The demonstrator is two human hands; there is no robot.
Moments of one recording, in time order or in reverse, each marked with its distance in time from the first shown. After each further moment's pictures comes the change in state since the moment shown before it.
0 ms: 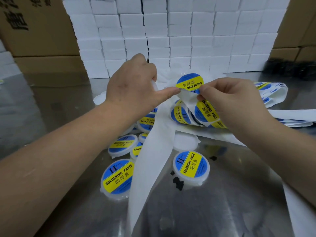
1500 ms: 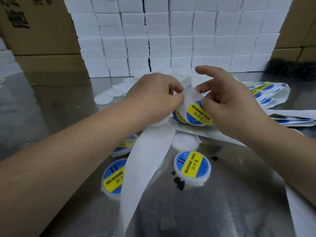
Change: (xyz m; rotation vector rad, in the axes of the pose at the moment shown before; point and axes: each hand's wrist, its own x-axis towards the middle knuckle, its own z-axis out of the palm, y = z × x) left_hand -0.001 0.023 0.003 -0.327 -0.322 -0.127; right_hand -0.002 -0.001 -0.005 -0.191 -0.252 -0.255
